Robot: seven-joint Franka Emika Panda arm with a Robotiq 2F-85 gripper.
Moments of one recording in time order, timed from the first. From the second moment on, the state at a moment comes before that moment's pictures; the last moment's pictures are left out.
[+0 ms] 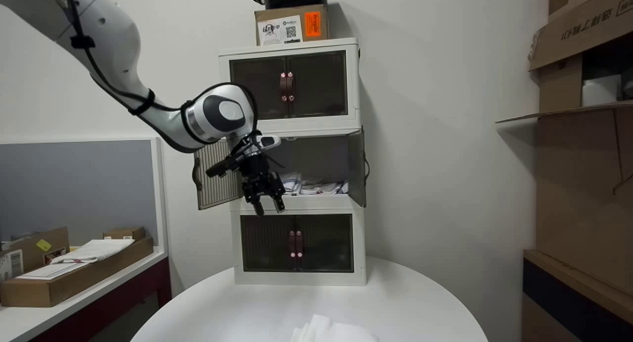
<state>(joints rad) 1.16 0.44 -1.15 -2.01 0.12 2.30 0.32</state>
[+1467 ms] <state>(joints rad) 0.07 -0.04 -0.16 -2.05 -0.01 2.19 -0.21</state>
